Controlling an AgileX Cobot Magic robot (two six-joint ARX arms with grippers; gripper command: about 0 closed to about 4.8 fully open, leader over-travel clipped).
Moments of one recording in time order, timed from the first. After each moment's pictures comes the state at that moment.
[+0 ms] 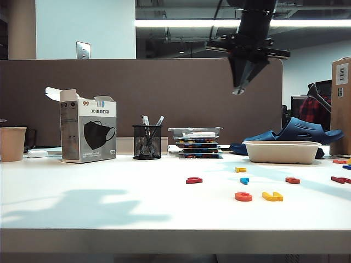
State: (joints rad) left arm -0.96 1.42 1.86 -1.22 -0.22 -0.84; right arm 0.34 2.12 2.24 -1.18 0.00 0.19
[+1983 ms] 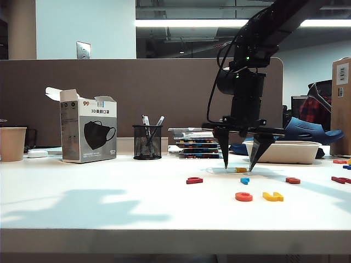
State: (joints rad) left arm -0.96 1.42 1.86 -1.22 -0.22 -0.84; right arm 0.32 2.45 2.26 -1.13 -0.02 0.37
